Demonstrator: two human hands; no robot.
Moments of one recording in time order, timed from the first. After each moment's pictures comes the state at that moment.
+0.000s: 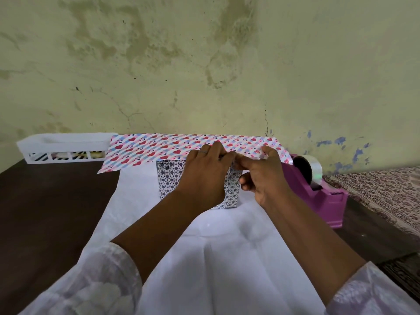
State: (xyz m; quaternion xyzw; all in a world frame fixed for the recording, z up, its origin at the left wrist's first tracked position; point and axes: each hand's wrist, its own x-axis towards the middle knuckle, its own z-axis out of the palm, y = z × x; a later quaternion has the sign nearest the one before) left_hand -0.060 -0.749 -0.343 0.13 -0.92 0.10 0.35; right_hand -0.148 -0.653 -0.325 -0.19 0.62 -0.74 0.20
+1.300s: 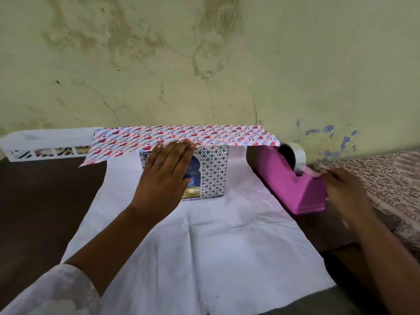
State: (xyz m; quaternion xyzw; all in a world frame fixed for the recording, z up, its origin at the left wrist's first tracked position) left_hand -0.023 -0.779 -0.383 0.11 -0.89 0.16 0.42; right_hand -0.241 -0.510 -0.375 -0.18 0.86 -0.48 -0.07
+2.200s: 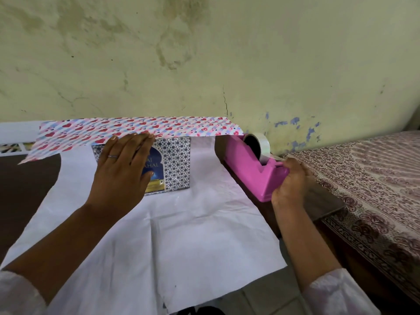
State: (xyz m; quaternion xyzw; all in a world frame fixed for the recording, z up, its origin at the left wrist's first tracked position) left_hand -0.027 -0.773 -0.385 0.11 -0.87 0.15 0.45; right_hand -0.234 -0.539 -0.387 0.00 0.44 -0.90 -0.04
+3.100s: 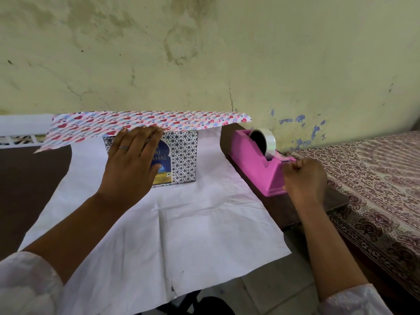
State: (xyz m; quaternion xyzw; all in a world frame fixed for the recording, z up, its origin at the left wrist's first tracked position) left_hand -0.024 -0.768 -0.382 0.12 -0.88 0.14 0.43; right_hand -0.226 -0.513 -0.386 -0.13 0.85 -0.47 -0.20
